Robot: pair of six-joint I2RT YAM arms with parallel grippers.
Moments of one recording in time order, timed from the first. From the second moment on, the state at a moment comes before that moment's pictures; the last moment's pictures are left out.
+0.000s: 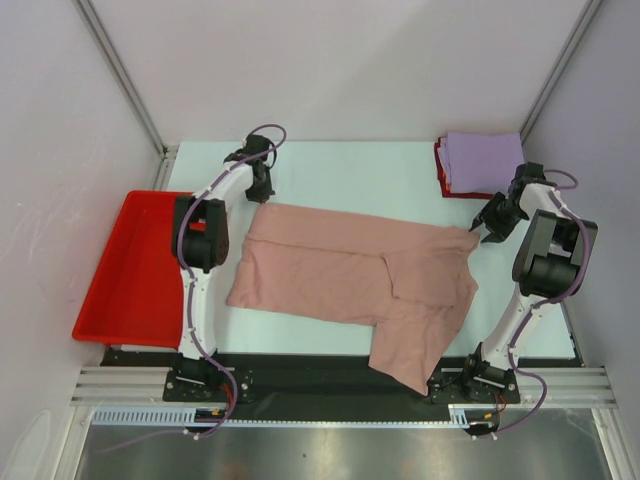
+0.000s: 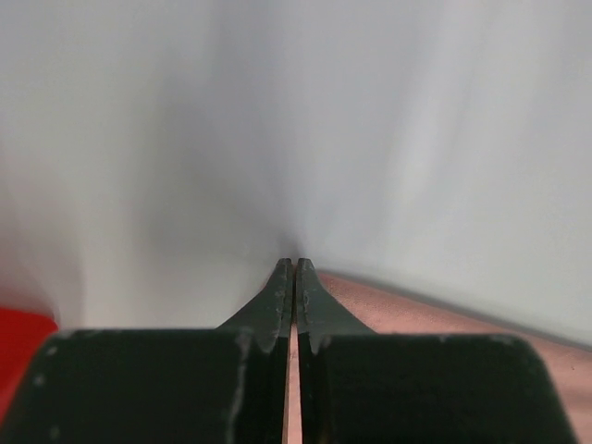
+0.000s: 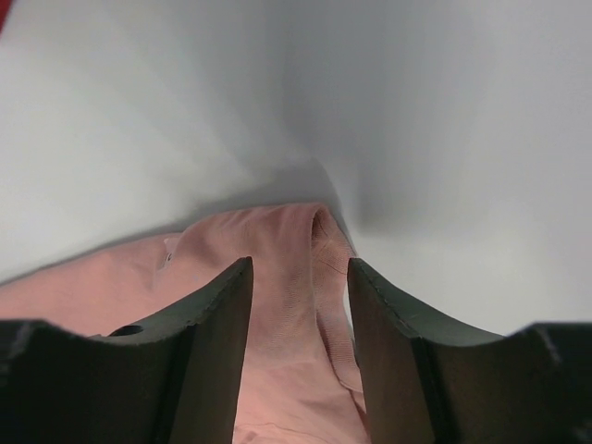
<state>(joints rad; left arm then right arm) -0.19 2.35 1.95 -0.66 -0.17 -0.30 -0.31 1.97 1.45 -0.72 -0.19 0.44</state>
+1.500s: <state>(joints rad) -0.10 2.31 1.96 -0.64 -0.14 -0.41 -0.31 2.09 1.81 -0.94 -0.02 0.38</state>
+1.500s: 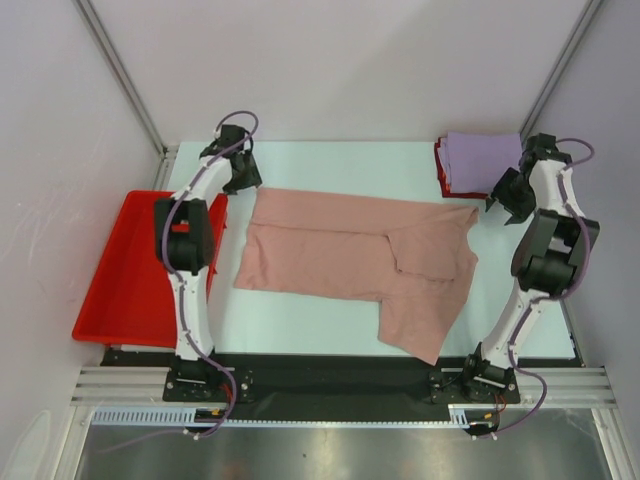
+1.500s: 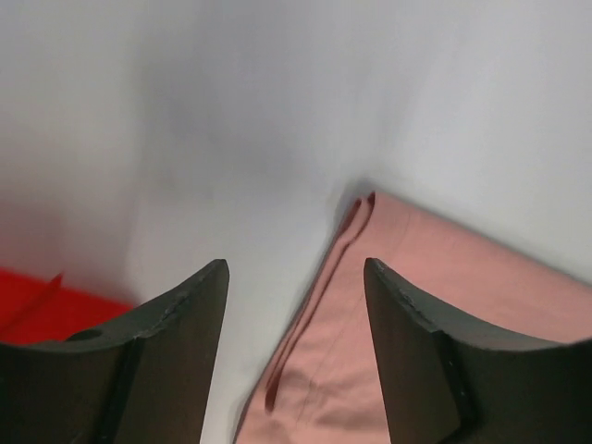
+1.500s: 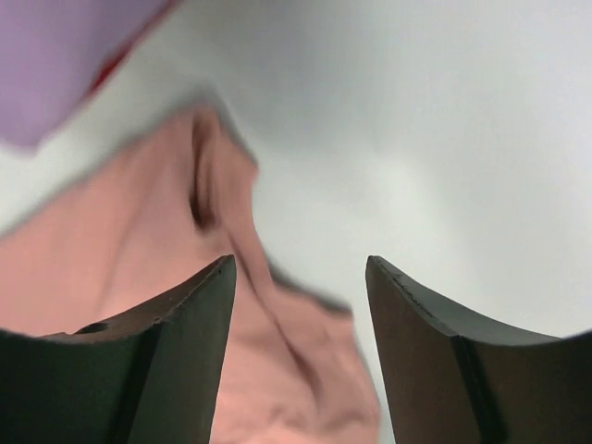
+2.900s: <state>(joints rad) -0.42 1.07 0.84 -0.75 -0.15 -0.46 0.45 0.63 0.45 -1.10 -0.01 1.32</state>
